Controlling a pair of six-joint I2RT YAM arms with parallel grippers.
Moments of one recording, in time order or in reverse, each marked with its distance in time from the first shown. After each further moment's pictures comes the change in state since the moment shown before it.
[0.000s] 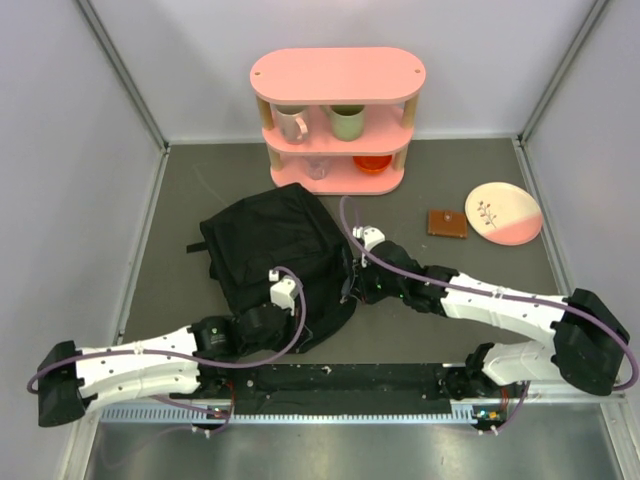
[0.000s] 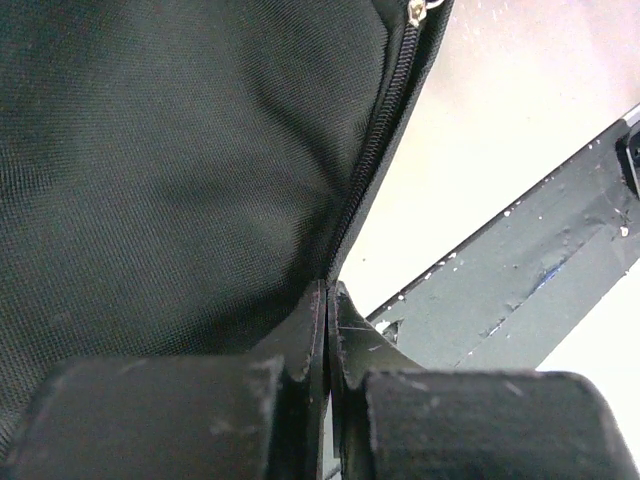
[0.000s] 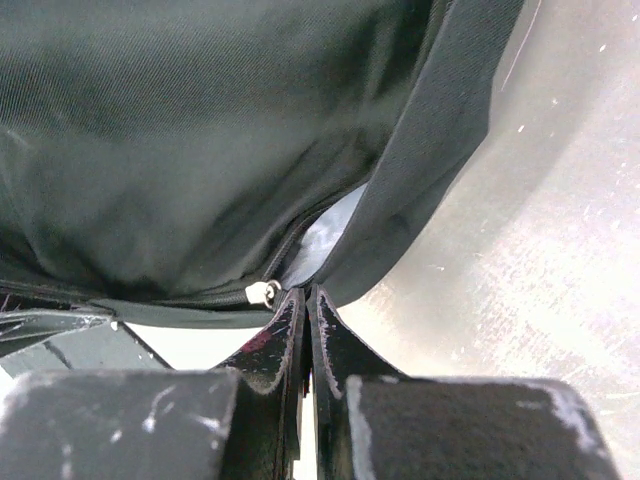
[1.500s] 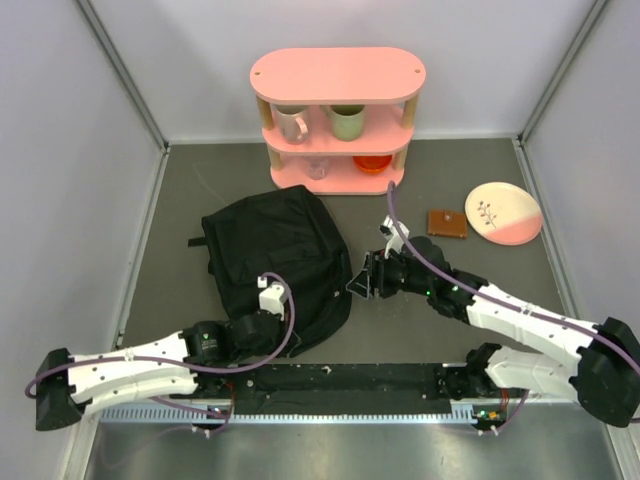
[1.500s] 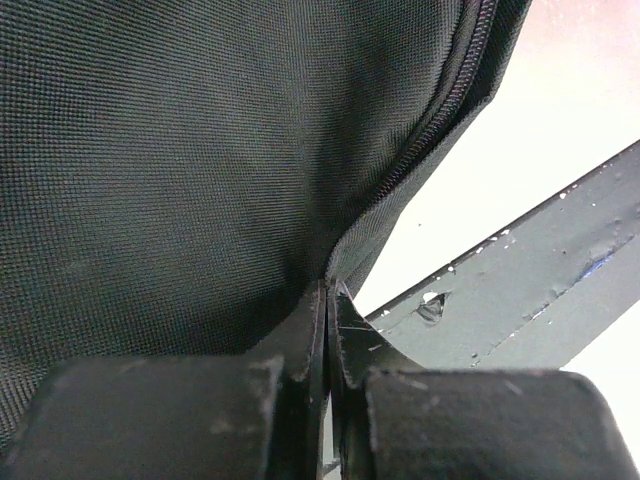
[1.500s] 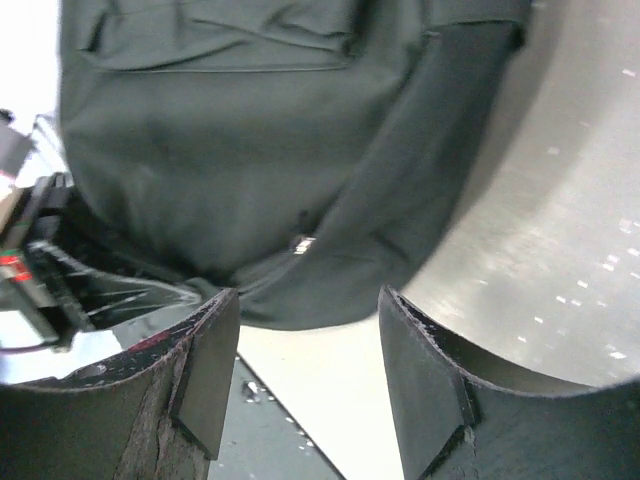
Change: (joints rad) left arm -0.014 -0.140 -0.061 -0.150 -0.049 -0.102; right arm -0.165 -0.178 -0.134 0.148 -0.220 0.121
